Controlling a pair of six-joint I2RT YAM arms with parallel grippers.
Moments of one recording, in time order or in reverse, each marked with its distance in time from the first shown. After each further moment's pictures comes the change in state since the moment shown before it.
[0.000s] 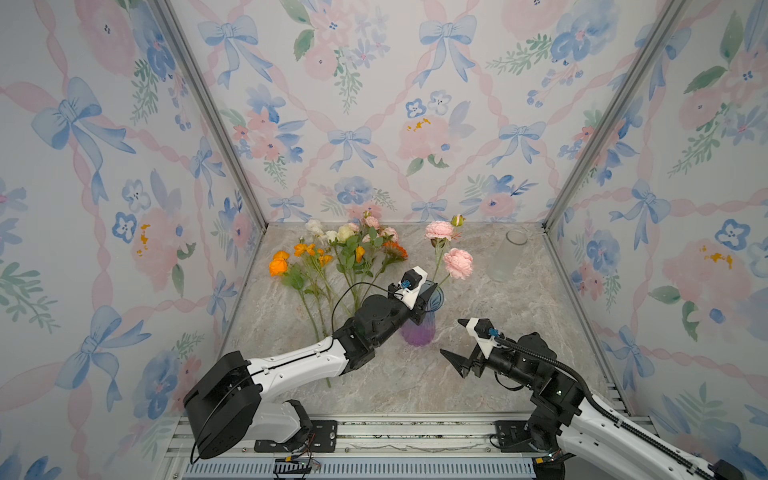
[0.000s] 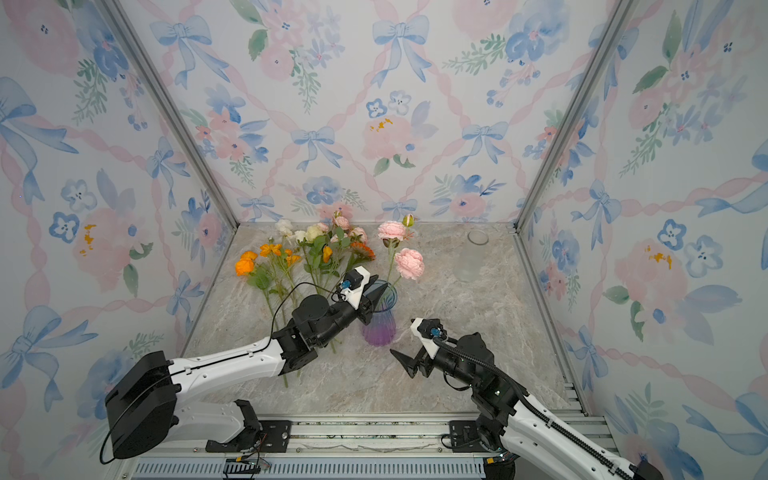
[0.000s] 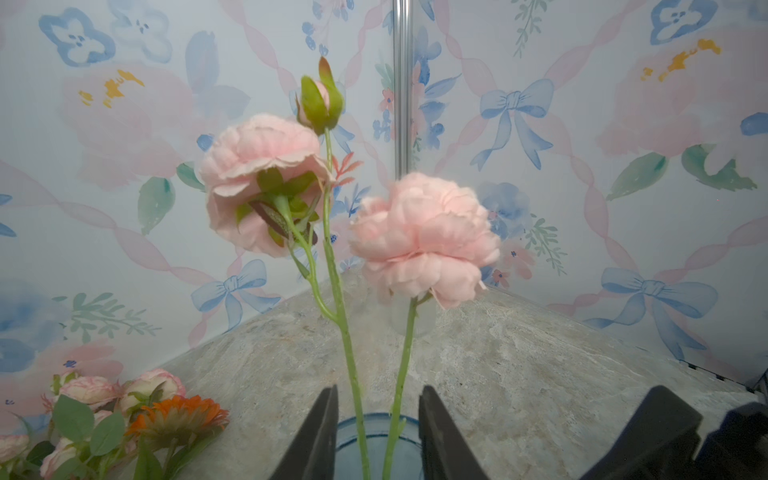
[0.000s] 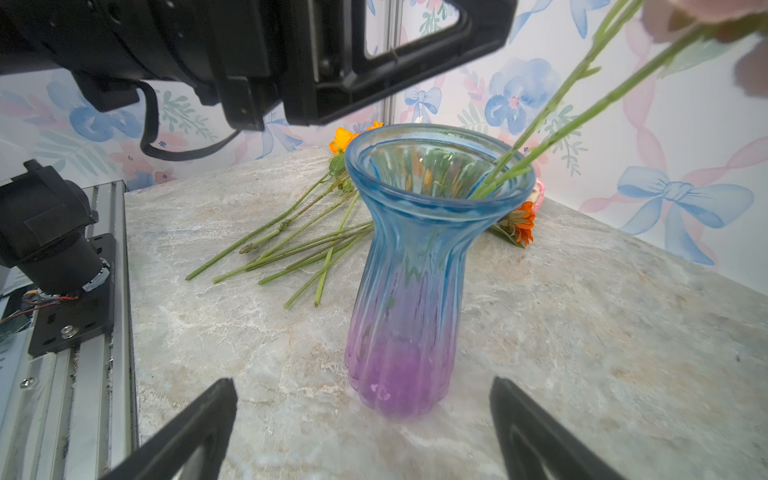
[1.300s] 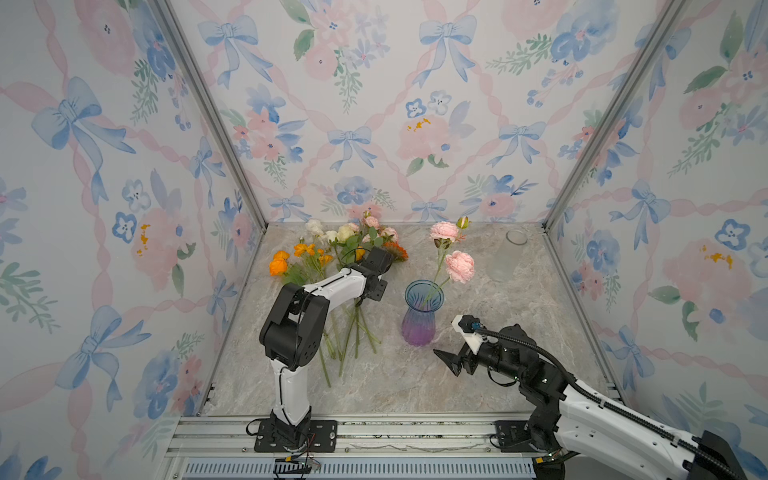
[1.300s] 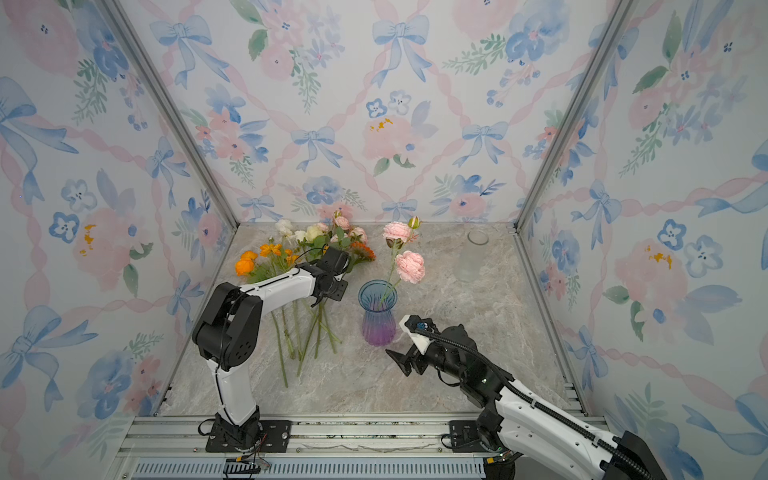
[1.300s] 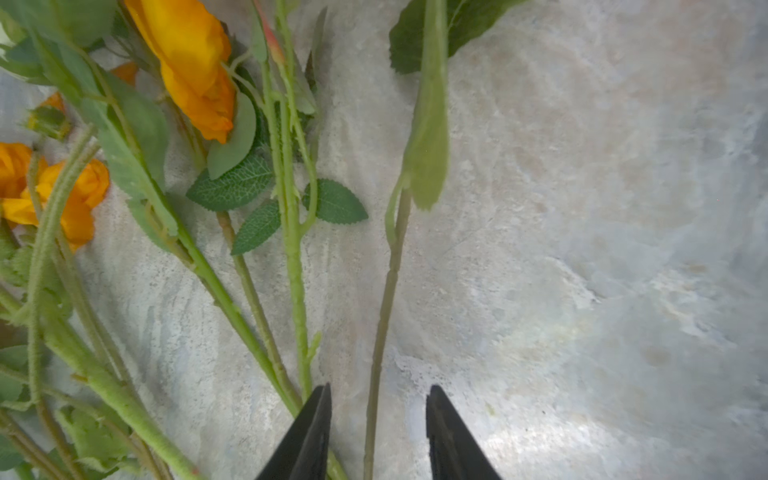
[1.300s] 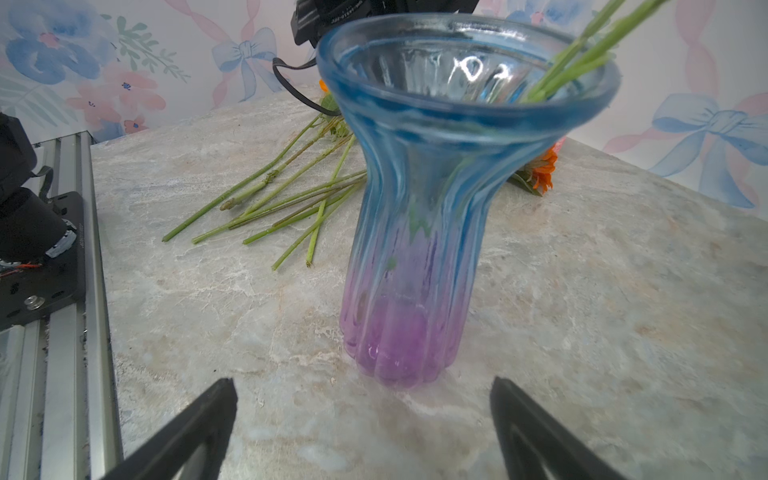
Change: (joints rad) left arm 0.436 0.647 0.595 -1.108 -0.134 -0.108; right arm 0.028 0.200 0.051 -0.014 0.038 -0.002
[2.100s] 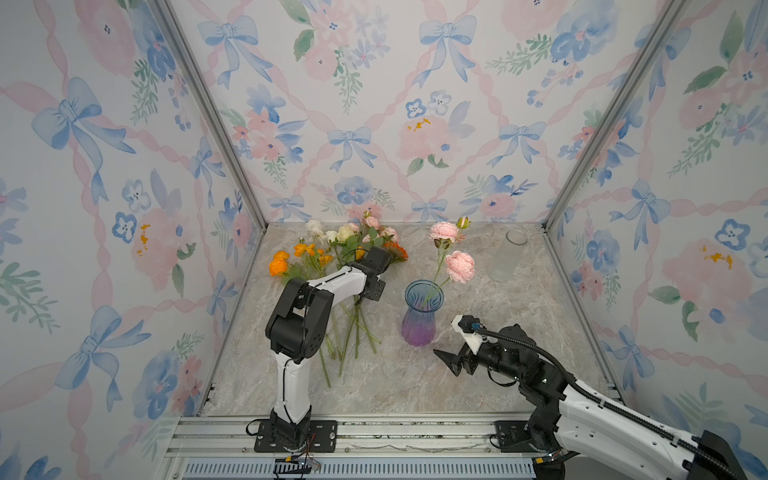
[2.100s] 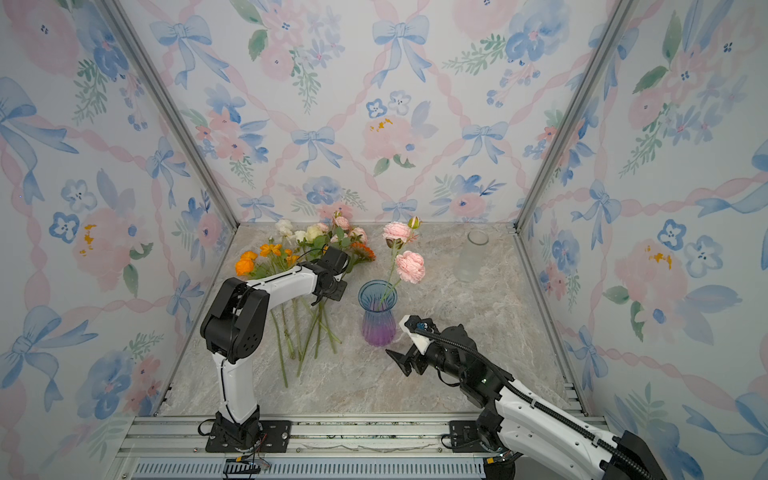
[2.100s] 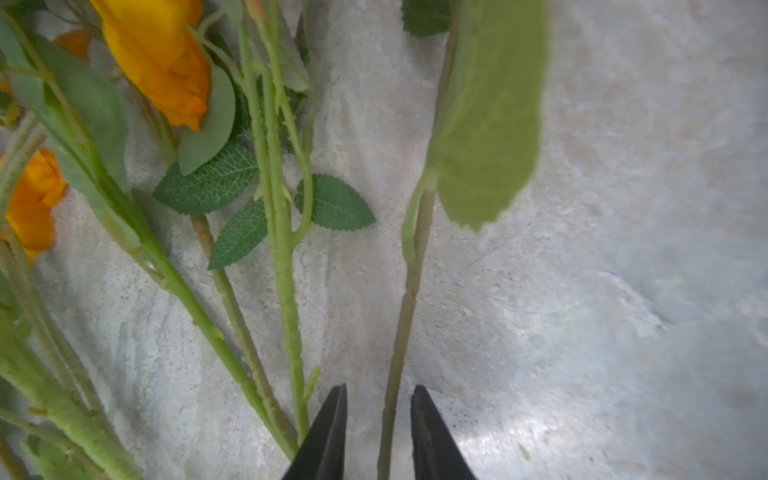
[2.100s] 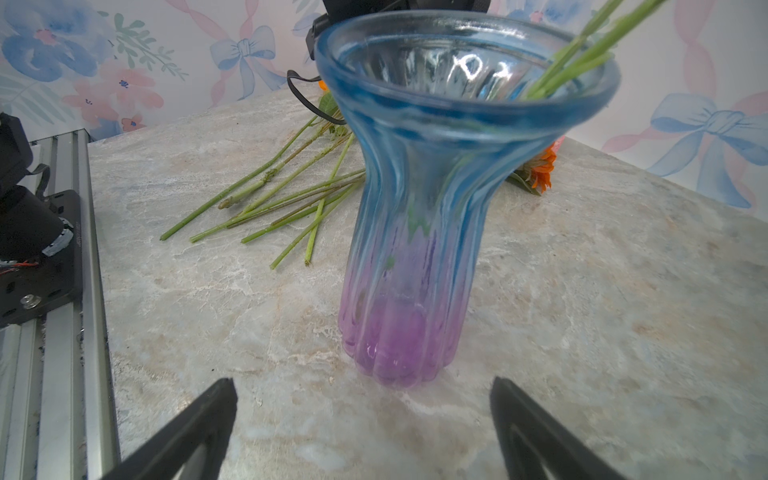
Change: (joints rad) left arm 0.027 0.069 0.037 -0.003 0.034 0.015; right arm 0.000 -0.001 0.000 0.000 0.004 -0.004
